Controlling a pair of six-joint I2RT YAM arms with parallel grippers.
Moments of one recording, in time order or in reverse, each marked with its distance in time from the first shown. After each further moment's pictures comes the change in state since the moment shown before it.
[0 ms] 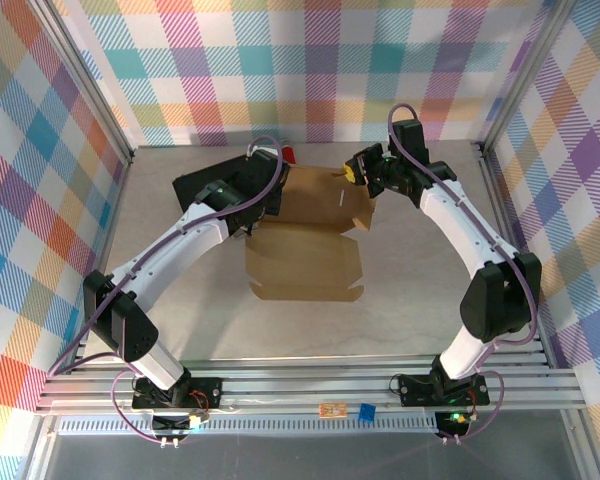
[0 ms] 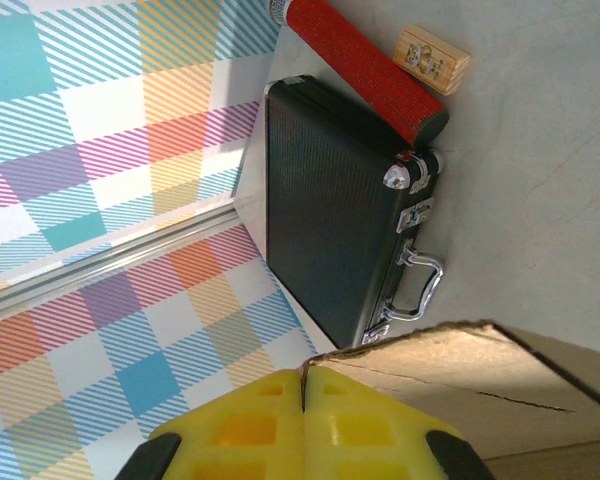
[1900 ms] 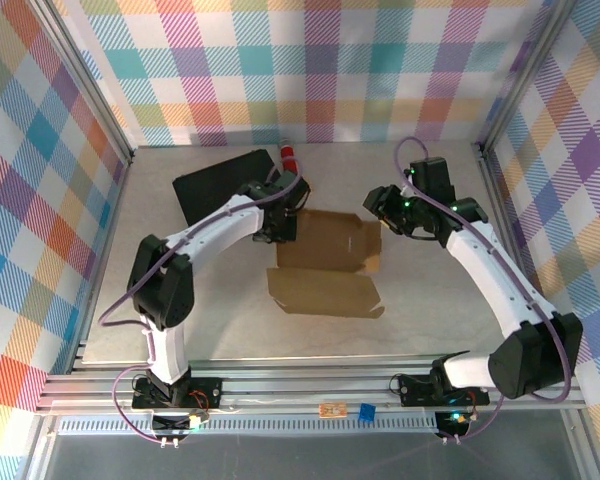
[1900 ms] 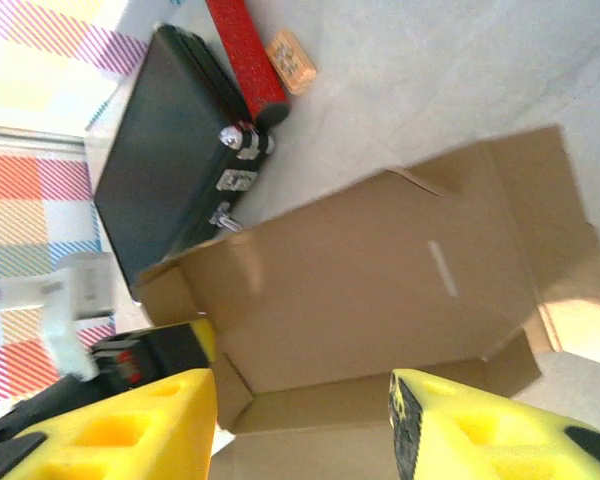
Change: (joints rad) left arm 0.009 0.257 0.055 -0.214 0.249 -0.260; right arm -0.027 -0.355 -0.305 -0.195 0.113 -0.554
